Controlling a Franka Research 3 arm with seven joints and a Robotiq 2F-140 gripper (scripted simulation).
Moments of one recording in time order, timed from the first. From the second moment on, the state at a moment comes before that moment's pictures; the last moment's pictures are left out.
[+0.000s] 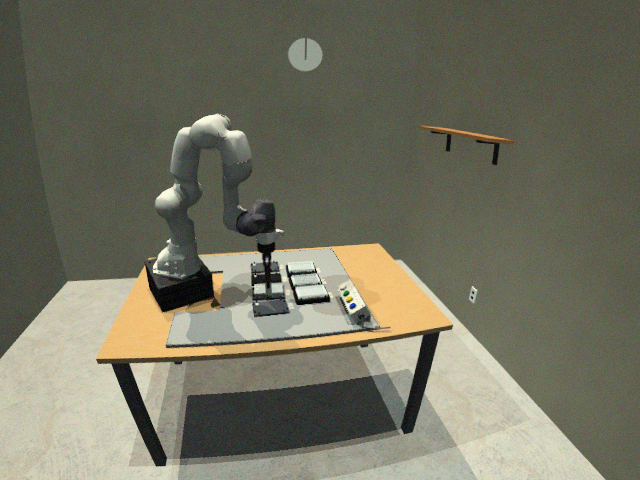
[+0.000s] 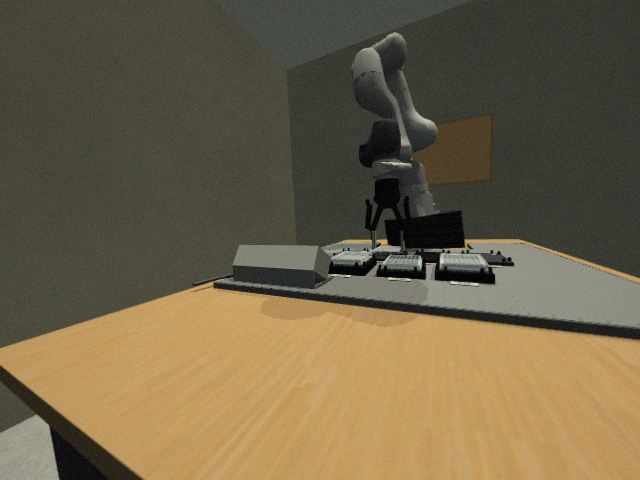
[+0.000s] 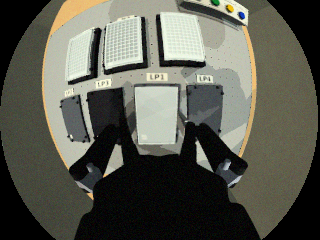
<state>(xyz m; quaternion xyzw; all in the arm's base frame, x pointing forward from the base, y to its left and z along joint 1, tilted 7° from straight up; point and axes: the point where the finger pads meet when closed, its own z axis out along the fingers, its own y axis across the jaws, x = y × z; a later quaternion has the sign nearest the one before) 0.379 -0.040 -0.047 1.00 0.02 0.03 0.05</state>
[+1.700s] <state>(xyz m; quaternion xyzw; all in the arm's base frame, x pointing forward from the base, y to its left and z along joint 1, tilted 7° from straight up) 0.378 -0.034 -0.001 1.00 -0.01 0.04 0.06</state>
